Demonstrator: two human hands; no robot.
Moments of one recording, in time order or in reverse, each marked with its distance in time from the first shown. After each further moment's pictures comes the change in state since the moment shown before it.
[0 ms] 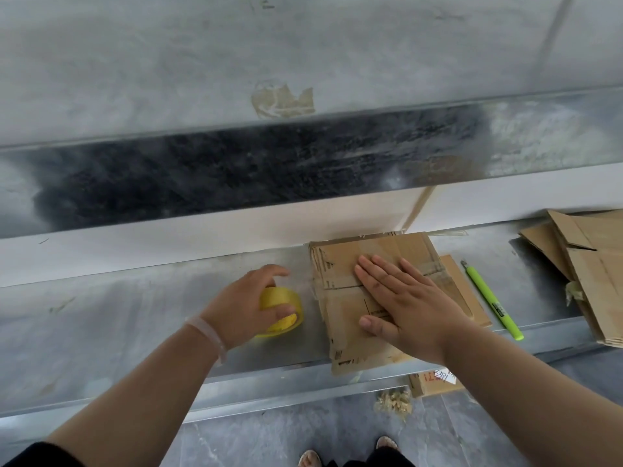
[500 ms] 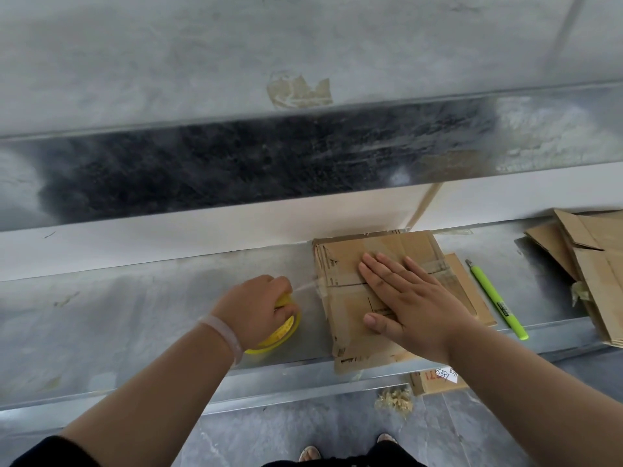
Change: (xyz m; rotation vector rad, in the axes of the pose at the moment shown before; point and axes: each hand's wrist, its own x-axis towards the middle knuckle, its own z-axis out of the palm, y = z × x) left_hand 0.001 0.006 0.009 0.390 -0.053 -0.030; right_hand -0.001 -0.002 -0.001 -0.011 -0.014 -0.001
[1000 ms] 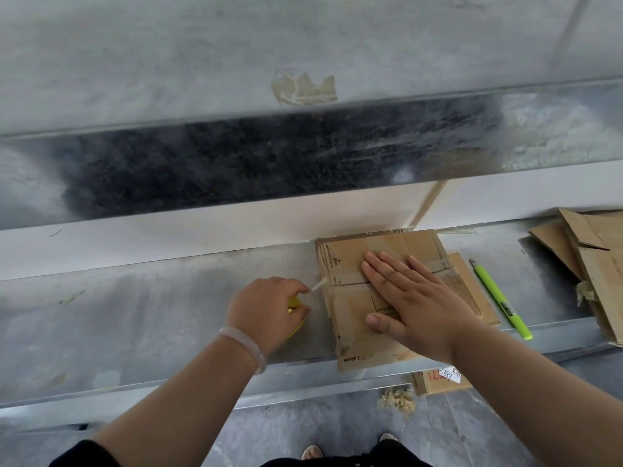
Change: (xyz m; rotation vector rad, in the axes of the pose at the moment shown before) left_hand -0.002 0.022 0.010 -0.056 0.186 -0.086; right_hand 0.001 0.001 0.001 -0.020 0.012 0.002
